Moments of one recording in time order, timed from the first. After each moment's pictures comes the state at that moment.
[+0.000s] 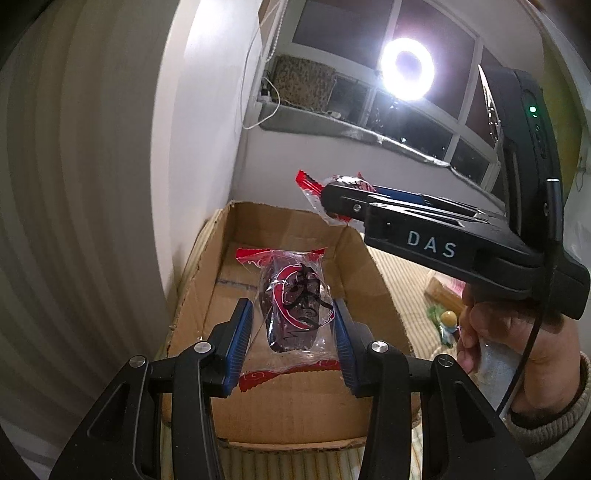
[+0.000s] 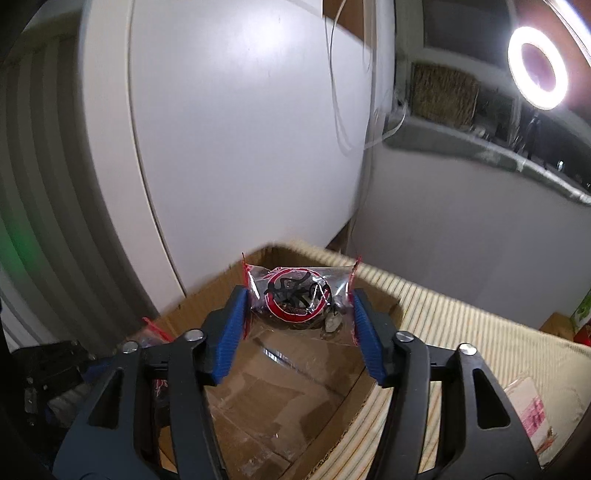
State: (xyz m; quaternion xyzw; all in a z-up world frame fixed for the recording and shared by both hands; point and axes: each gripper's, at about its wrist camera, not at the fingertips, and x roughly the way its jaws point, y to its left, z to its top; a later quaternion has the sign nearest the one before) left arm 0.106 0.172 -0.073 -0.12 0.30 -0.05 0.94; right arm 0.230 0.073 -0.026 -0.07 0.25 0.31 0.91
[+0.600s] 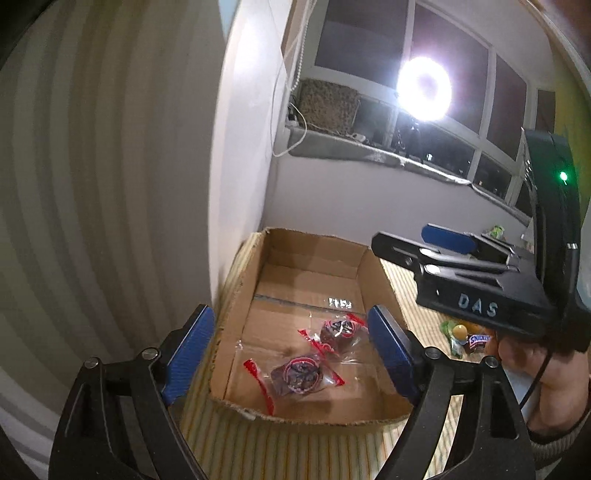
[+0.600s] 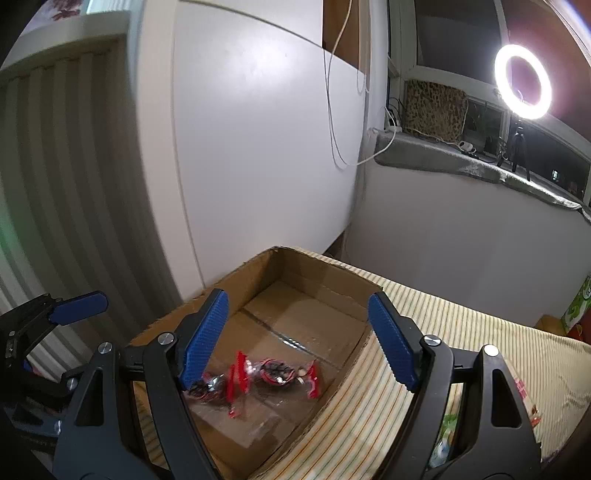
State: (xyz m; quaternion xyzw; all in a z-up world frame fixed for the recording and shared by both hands) left arm 0.070 0.178 -0.045 -0.10 0.26 0.01 0.96; right arm 0.168 0.042 -0.002 -0.06 0.20 0.31 0.93
